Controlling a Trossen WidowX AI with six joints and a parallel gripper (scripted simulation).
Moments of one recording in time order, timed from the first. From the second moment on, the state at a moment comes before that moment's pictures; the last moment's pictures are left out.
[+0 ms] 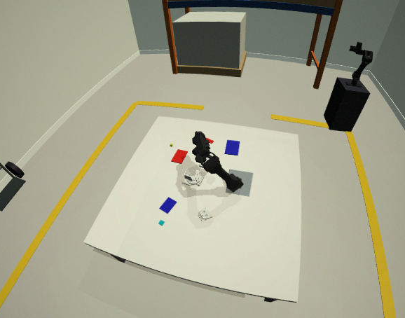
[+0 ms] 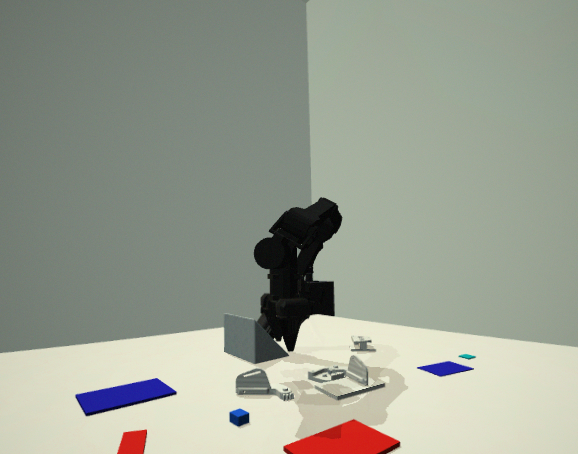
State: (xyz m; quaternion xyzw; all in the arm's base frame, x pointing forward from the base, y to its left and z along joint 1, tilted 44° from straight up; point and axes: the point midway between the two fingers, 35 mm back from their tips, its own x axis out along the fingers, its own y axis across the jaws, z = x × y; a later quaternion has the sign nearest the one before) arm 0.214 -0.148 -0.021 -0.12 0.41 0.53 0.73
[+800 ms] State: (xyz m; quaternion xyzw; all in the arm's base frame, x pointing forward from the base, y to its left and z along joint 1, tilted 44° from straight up) arm 0.214 -0.148 -0.021 -0.12 0.41 0.53 0.73
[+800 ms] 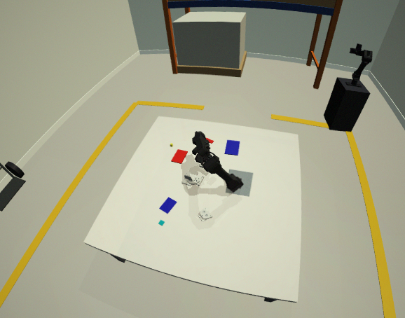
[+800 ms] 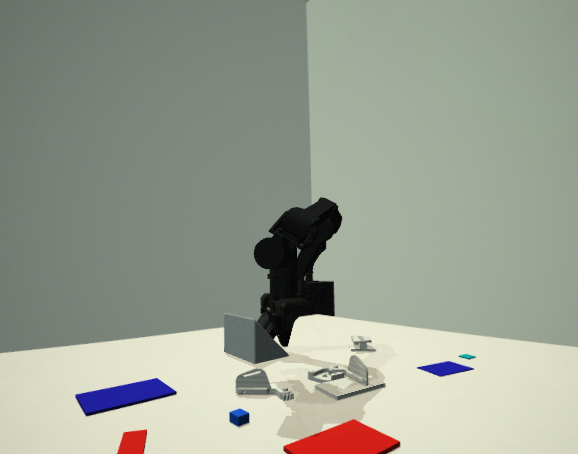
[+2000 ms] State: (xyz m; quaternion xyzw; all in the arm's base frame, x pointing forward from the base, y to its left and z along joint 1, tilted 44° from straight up) arm 0.214 -0.148 -0.021 -0.12 0.41 0.53 0.73
